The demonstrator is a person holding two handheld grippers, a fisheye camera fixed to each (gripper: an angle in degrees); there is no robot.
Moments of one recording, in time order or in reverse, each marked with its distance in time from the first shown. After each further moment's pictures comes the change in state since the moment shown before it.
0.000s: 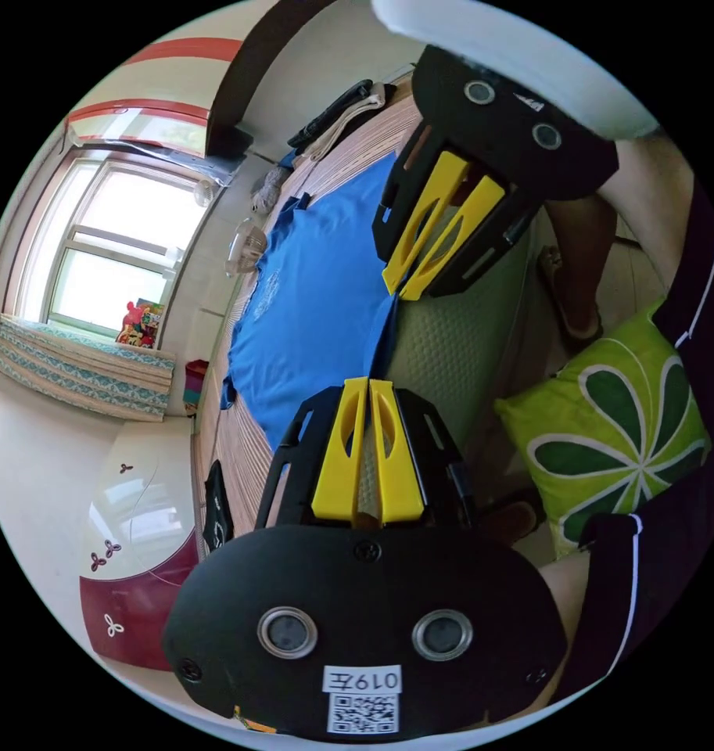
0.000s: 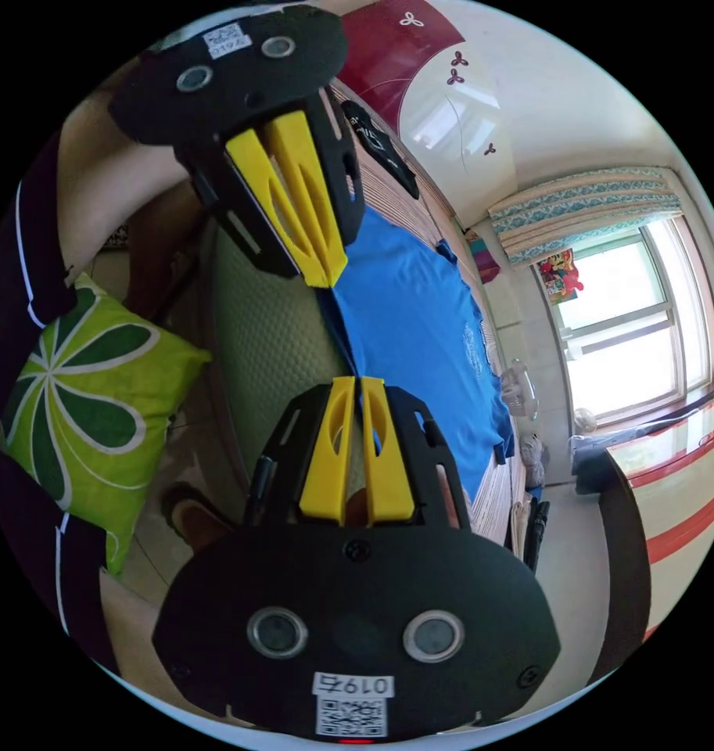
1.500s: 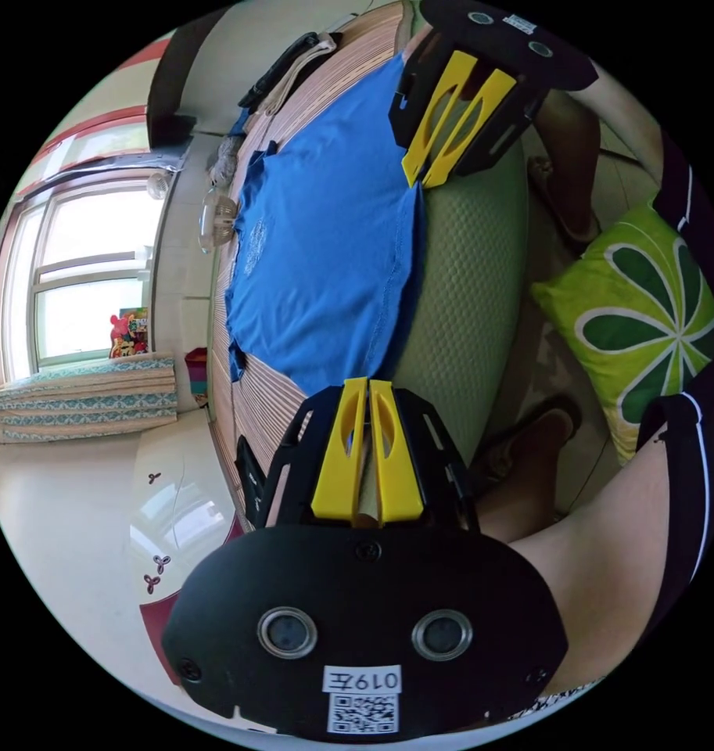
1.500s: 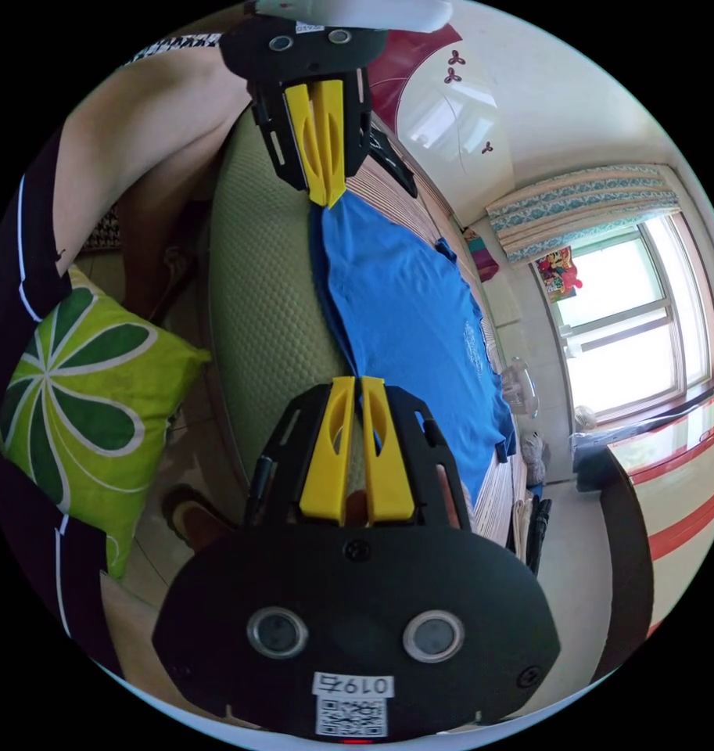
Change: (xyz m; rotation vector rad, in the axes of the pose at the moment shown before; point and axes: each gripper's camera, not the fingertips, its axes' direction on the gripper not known) left arm -0.026 0.002 0.017 -0.203 0.008 0.209; right arm -0.004 0.011 -0.008 -0.001 0.000 0.011
